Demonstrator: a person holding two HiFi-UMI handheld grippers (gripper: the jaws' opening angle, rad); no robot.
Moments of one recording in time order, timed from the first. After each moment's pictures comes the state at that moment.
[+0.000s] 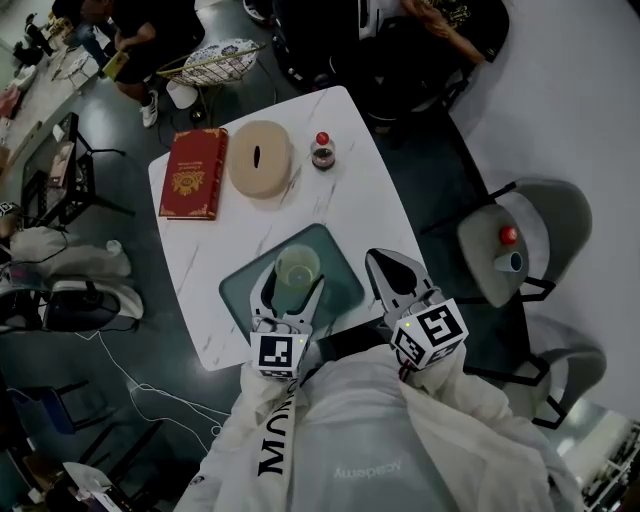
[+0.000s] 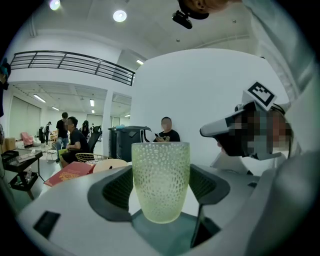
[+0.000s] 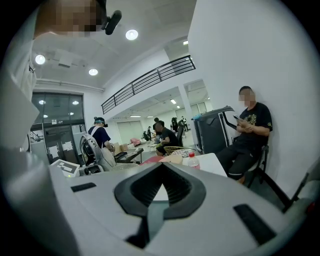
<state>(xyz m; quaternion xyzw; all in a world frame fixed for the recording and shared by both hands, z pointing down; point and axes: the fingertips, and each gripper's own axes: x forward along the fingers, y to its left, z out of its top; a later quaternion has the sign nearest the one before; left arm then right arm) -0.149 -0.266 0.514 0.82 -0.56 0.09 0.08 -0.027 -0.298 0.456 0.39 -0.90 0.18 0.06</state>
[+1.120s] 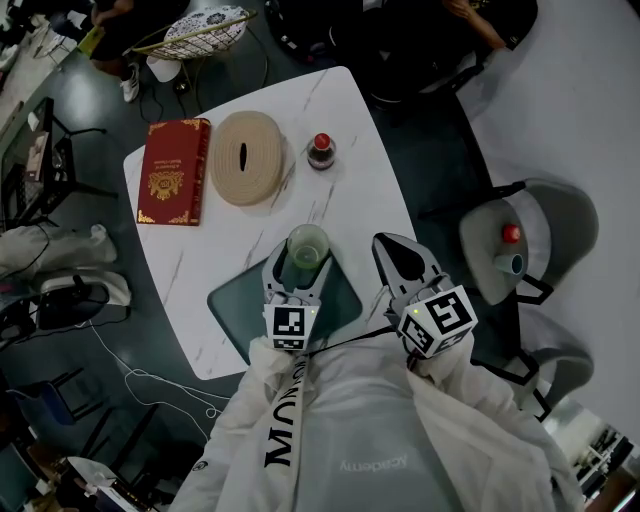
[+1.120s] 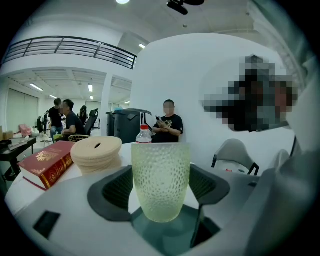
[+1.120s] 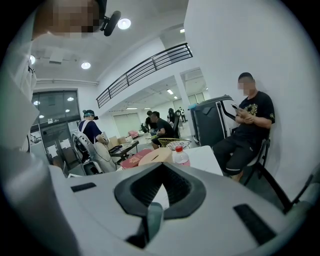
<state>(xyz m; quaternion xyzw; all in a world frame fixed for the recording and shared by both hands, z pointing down) -0.133 -0.358 0.621 0.81 -0.55 0.13 0.14 -0.023 -0.390 0.507 0.39 -0.89 0.21 0.11</state>
